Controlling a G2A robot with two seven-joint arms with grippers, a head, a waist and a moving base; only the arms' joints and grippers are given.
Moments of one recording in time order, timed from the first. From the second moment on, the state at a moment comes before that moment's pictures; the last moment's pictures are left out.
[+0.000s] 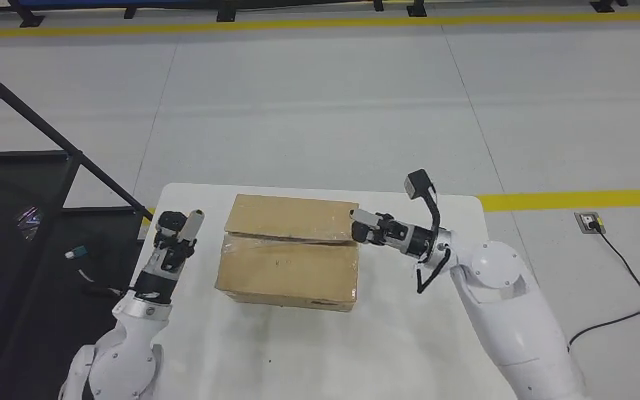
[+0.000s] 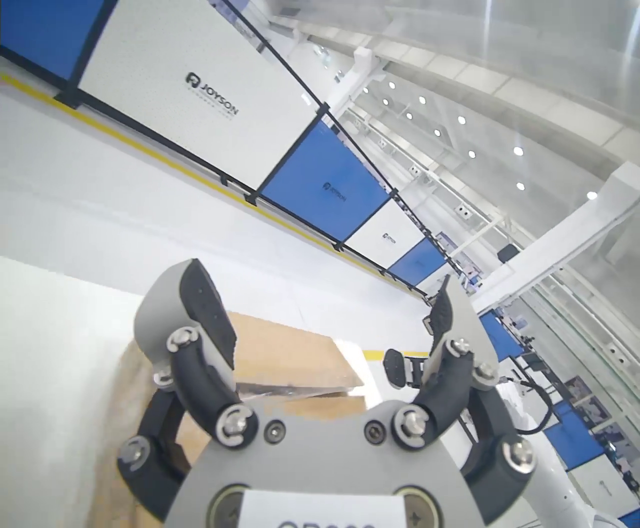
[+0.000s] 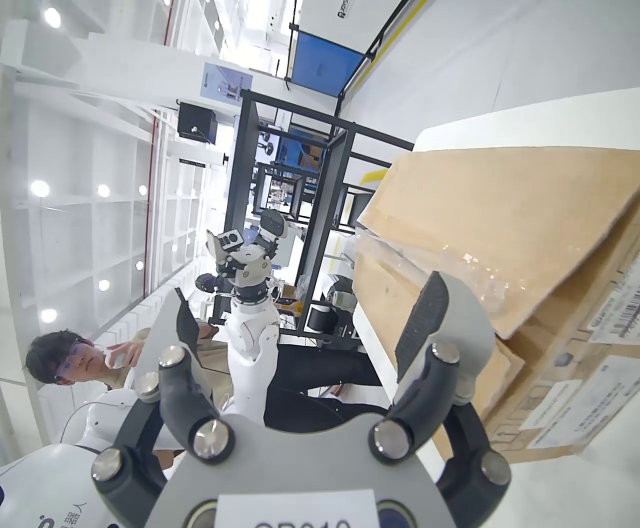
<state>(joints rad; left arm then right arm) 1.37 -1.26 -1.74 -1.89 0.38 -0.30 -0.17 -0.73 -1.27 1.22 -1.38 0.18 -0.16 0.92</state>
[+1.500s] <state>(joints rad) 1.23 -1.27 -1.55 -1.35 0.47 -0.24 -0.05 -0.45 -1.42 0.86 -0.94 0.24 -0.14 0.85</state>
